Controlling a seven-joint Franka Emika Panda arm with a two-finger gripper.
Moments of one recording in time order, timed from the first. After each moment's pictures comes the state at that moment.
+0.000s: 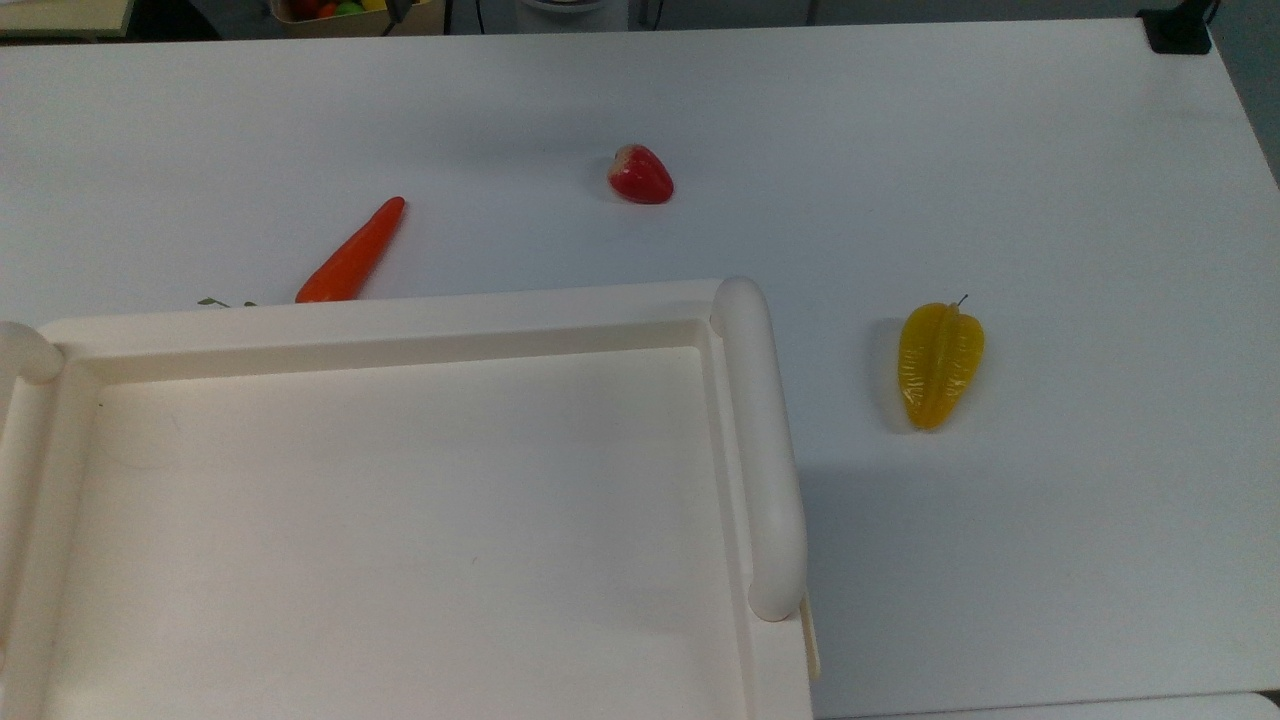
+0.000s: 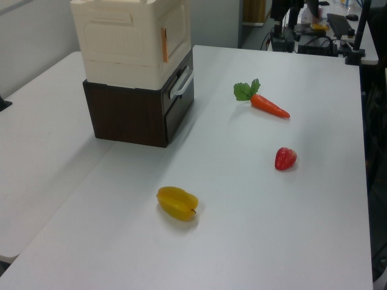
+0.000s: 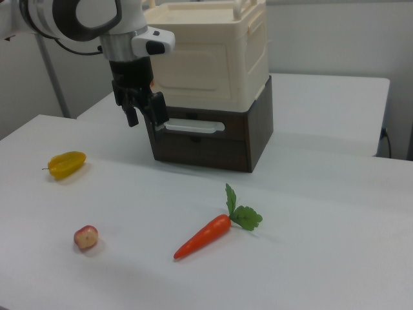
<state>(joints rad) 0.18 0.05 -0.35 -1.51 0.02 1.56 0.12</state>
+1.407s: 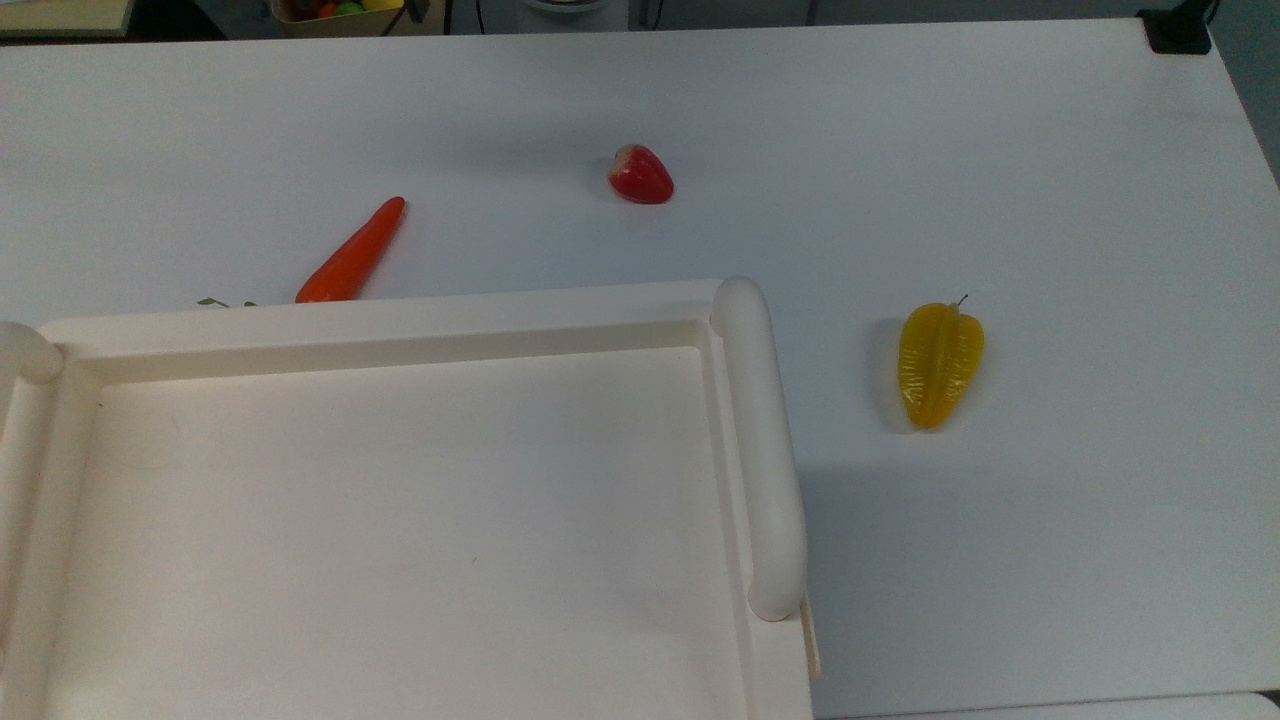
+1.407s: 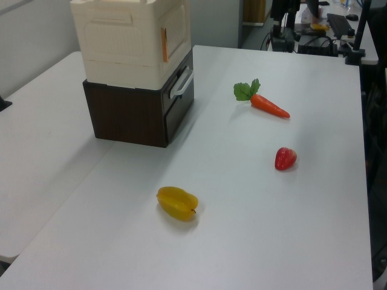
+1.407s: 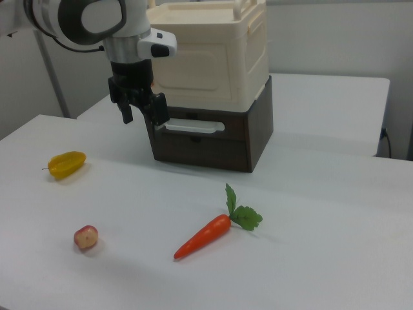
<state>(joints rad) 0.16 0.06 -0.35 -1.51 0.12 1.57 0.00</state>
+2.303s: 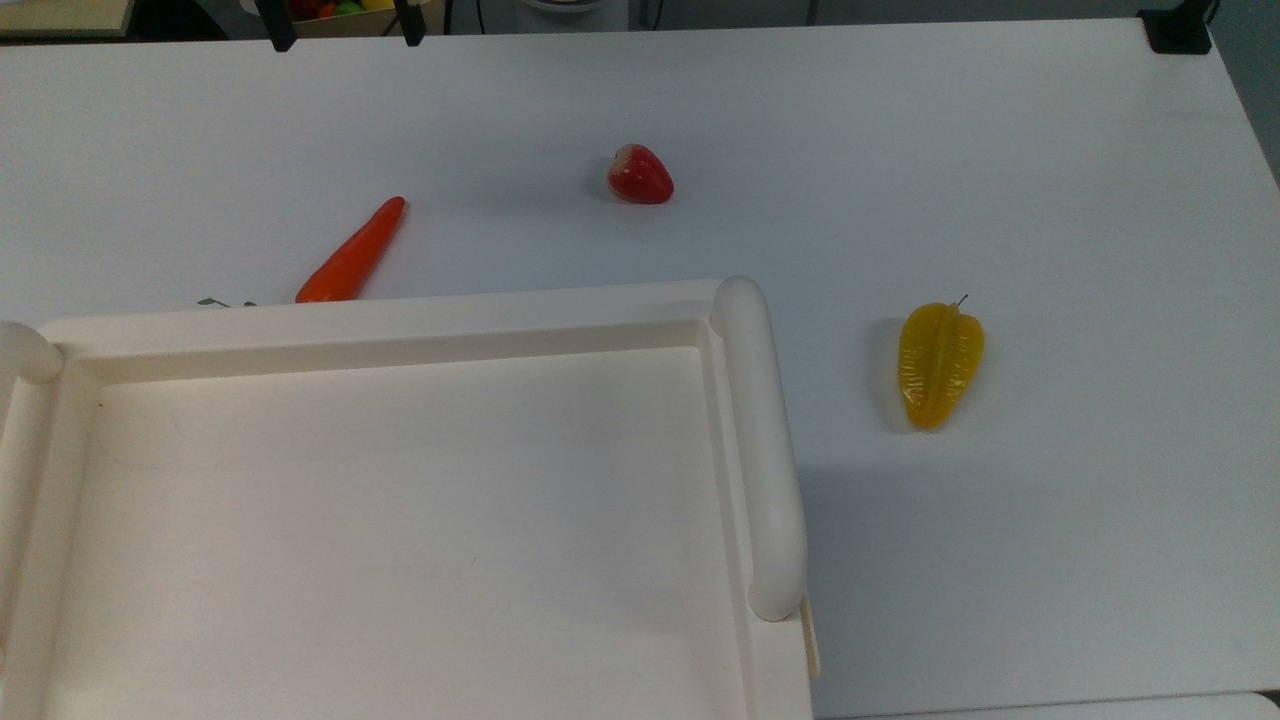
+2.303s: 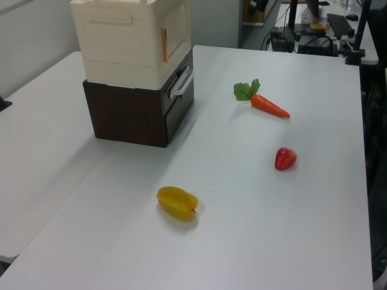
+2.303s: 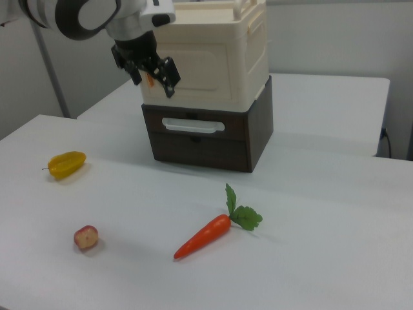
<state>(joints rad) 0.16 0.07 -0.32 -1.47 0.23 1.88 -0.12</state>
